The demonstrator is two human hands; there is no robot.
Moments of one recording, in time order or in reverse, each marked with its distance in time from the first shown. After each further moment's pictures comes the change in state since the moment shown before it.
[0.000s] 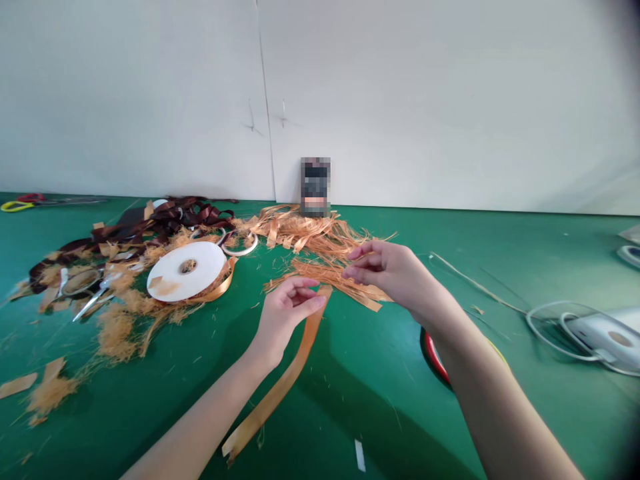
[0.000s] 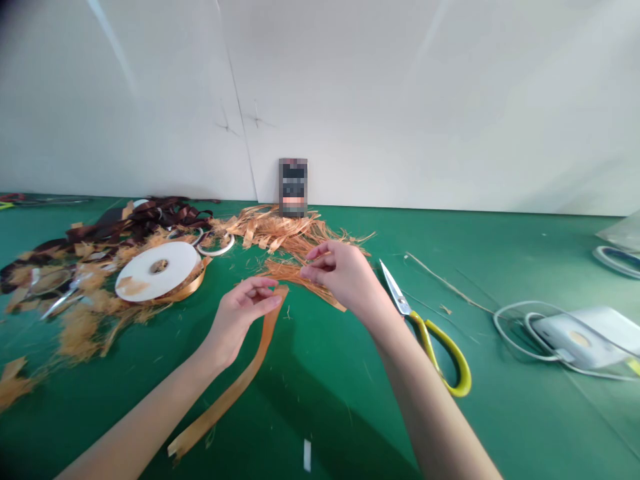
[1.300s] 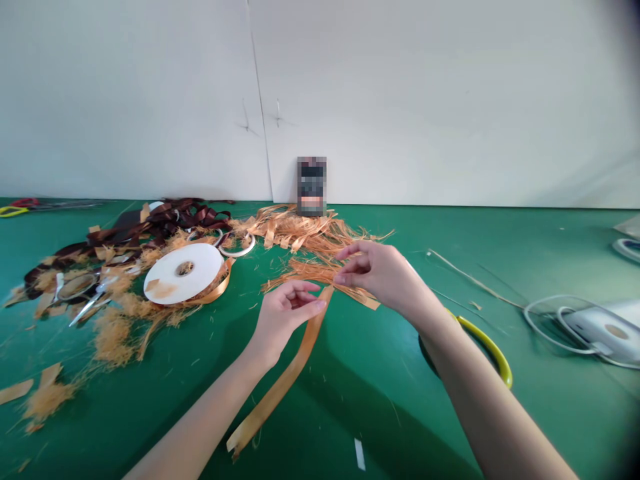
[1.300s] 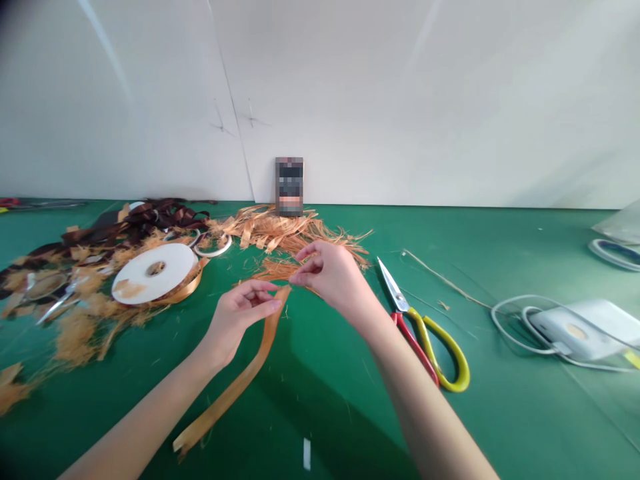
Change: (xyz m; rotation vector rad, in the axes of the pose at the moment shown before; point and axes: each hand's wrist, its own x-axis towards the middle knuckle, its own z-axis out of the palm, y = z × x) left_hand -0.001 0.004 0.001 0.047 -0.031 -0.013; right_hand 0.003 0.005 0.005 -0.098 -0.073 -0.056
